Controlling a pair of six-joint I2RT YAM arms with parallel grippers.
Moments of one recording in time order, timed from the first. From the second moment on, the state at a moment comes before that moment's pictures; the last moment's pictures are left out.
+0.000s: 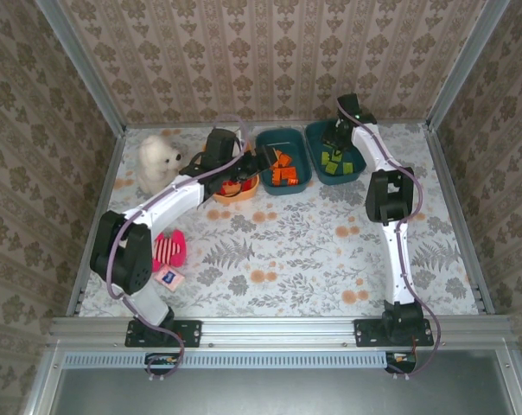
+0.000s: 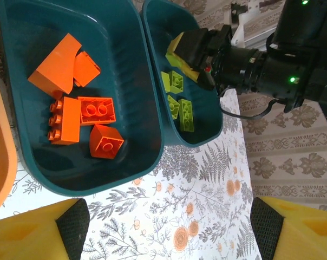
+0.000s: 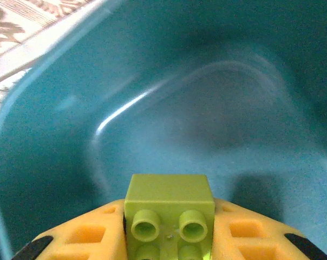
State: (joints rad) left arm -0.54 1.69 1.28 -0.12 0.36 -0.83; right arm 0.08 2.61 2.45 -0.83 -0.11 0.50
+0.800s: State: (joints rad) left arm -0.53 1.69 1.25 -0.14 0.37 -0.83; right arm 0.10 2.43 2.31 -0.80 -0.09 0.50
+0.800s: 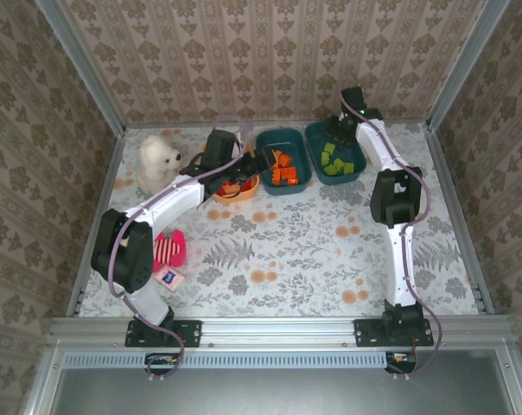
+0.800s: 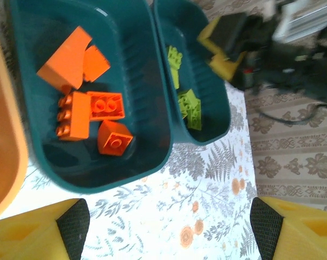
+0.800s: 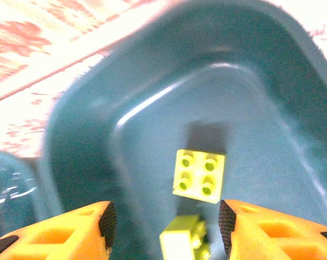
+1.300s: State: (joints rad) left arm -0.52 1.27 0.91 -0.41 0.37 -0.75; right arm 0.31 1.39 1.26 -0.55 0.06 0.49
